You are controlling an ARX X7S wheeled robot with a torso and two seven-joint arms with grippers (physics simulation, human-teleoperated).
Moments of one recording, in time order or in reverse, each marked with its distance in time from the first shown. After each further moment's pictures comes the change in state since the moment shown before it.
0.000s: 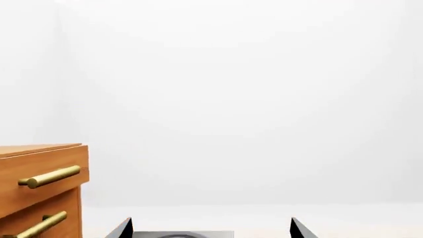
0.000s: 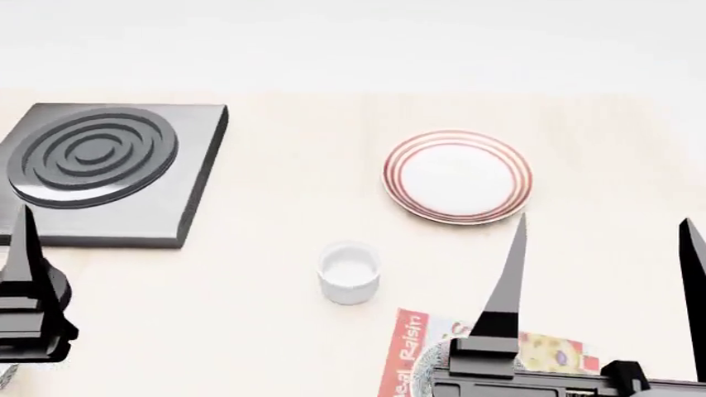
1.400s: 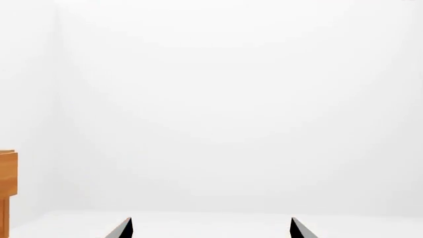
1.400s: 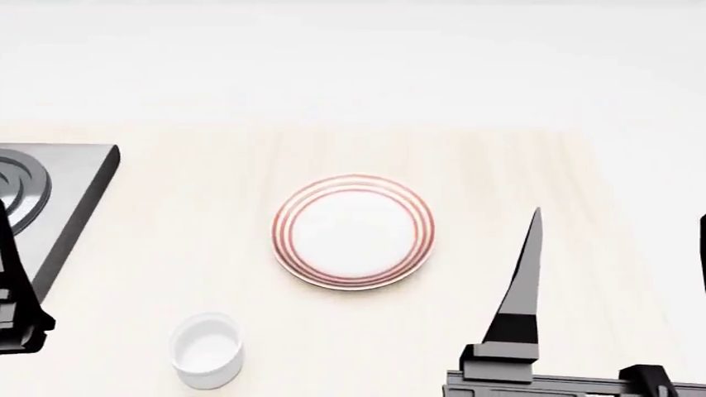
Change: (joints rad) left arm -0.003 -0.034 -0.033 0.007 -0.059 0.011 -0.043; right arm -0.019 0.060 0.036 -0.012 0.093 -0.060 0.032
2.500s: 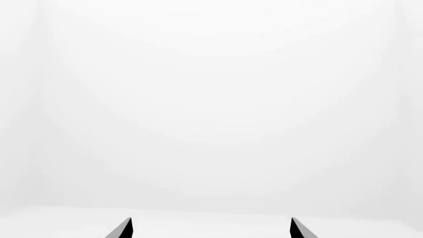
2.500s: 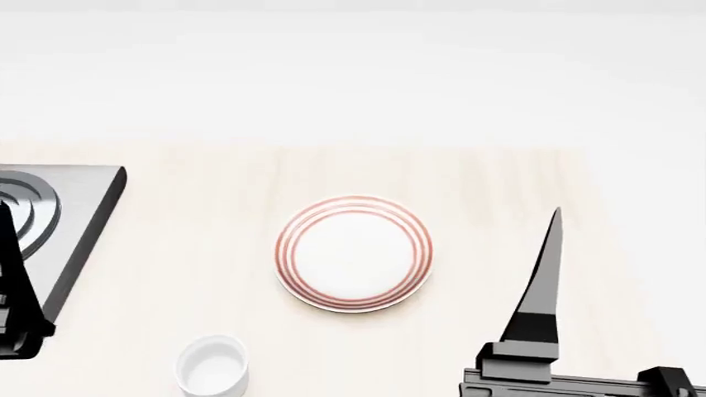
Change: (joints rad) left arm 0.014 -0.019 -0.033 -0.027 -0.100 0.035 0.026; right arm -0.014 0.048 0.017 0.004 0.050 -0.019 0.052
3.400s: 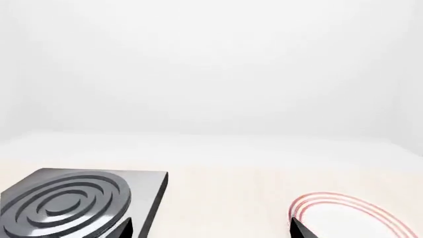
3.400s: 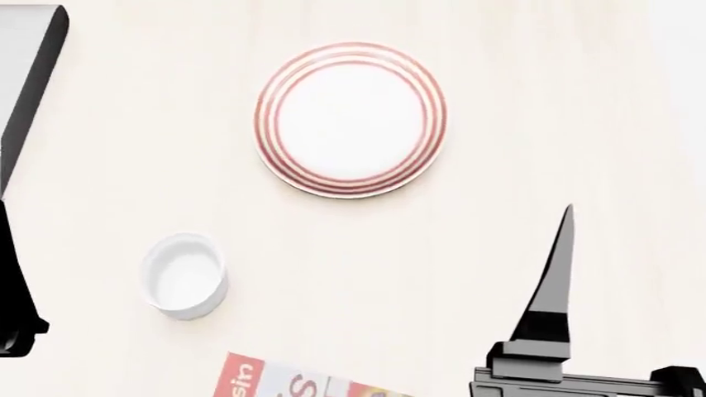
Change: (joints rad) left arm 0.003 -0.024 -0.009 -0.021 -0.026 0.043 0.015; right arm -0.010 0.035 0.009 0.005 0.011 -0.025 0.016
